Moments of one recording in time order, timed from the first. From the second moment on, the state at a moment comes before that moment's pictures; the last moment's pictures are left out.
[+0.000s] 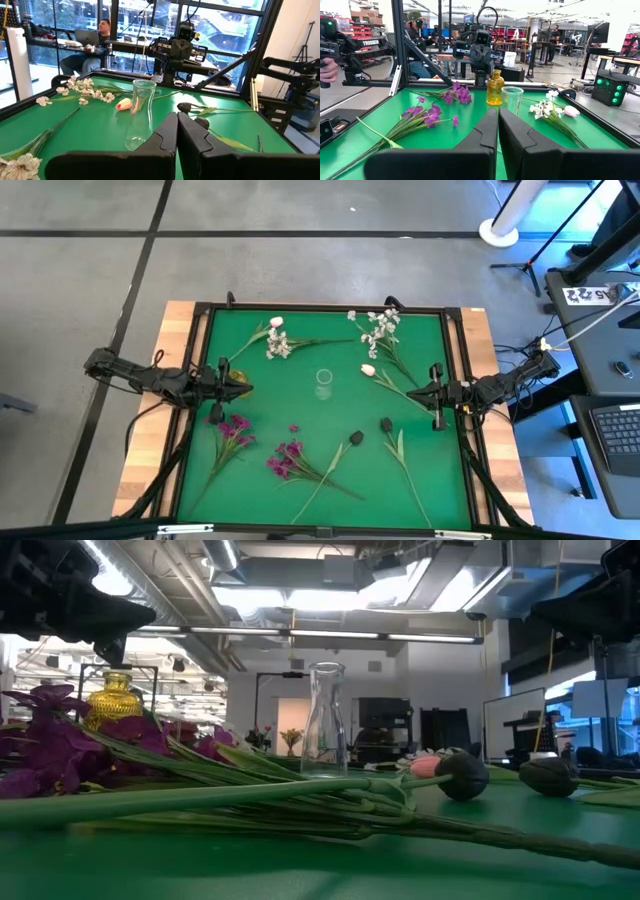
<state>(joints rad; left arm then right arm) -0.29 0.09 0.01 0.09 -0.40 -0.14 0.49 0.00 0.02 0.07 0.50 -0.08</state>
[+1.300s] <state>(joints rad) 0.25 0.88 0.89 -0.52 -0.47 -0.14 0.49 0.00 0.02 0.06 0.50 -0.08</state>
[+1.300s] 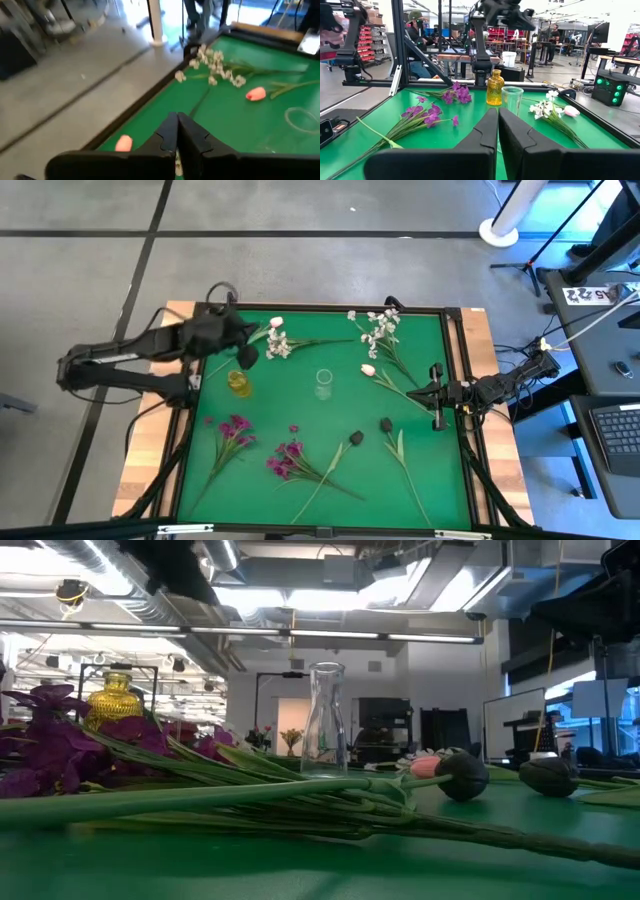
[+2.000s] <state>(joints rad) 0.76 1.25 1.09 -0.83 -0.12 0.04 0.49 0.00 0.02 0.06 0.50 -0.08</state>
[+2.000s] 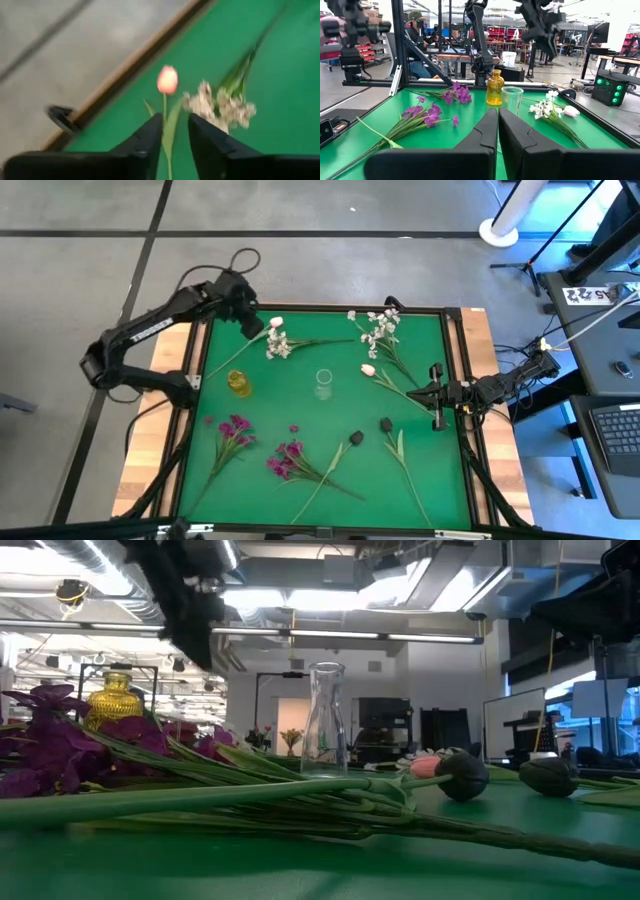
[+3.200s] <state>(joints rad) 0.94 1.60 0.87 -0.67 0.01 0.12 0.49 0.00 0.02 0.06 0.50 -0.08</state>
